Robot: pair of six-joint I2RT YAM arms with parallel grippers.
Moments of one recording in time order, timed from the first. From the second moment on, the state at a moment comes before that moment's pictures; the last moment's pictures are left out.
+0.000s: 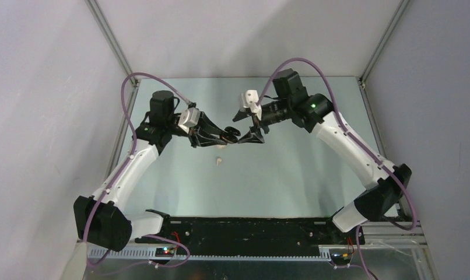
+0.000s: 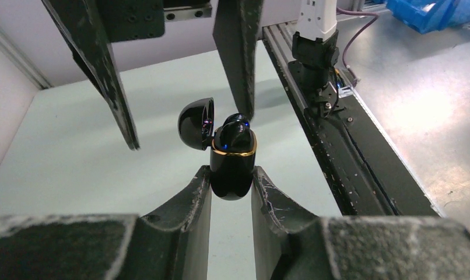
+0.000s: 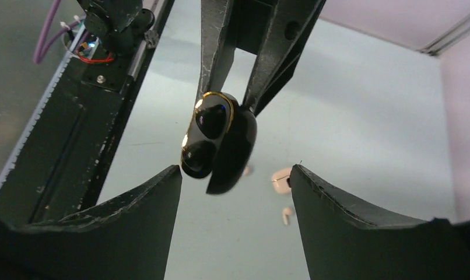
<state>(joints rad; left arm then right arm) -0.27 1.23 1.06 -0.25 1.49 0.56 0.66 1.51 1.66 -0.71 -0.93 -0.79</state>
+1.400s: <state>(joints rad) 0.03 1.72 0.92 -0.21 0.67 -0.40 0.59 1.92 1.53 -0.47 -0.69 -0.32</state>
